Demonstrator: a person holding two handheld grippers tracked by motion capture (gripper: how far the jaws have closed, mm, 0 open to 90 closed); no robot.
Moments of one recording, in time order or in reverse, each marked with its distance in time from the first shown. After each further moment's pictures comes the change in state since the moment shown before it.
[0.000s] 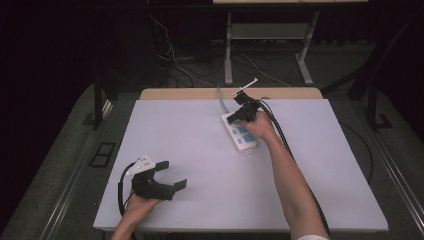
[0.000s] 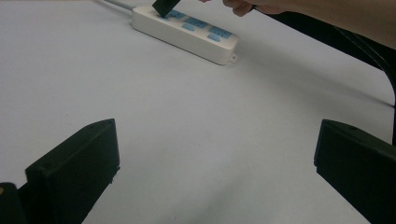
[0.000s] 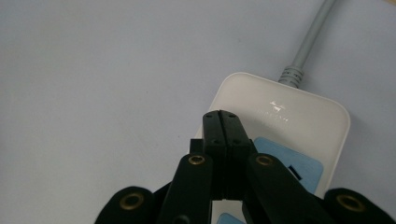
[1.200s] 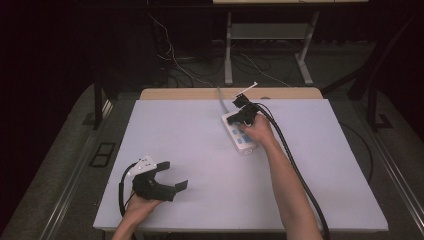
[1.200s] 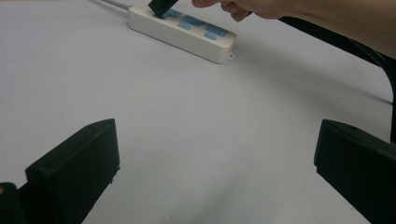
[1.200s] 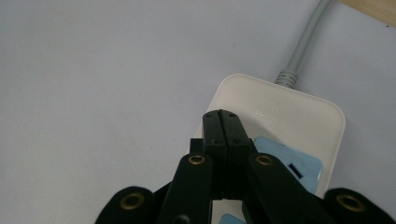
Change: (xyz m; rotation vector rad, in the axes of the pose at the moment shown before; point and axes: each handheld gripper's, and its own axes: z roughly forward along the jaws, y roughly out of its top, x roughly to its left) left arm -0.003 0.000 0.001 0.006 -0.005 0.009; right arm 0.010 -0.009 0.002 -0.061 -0.068 -0.024
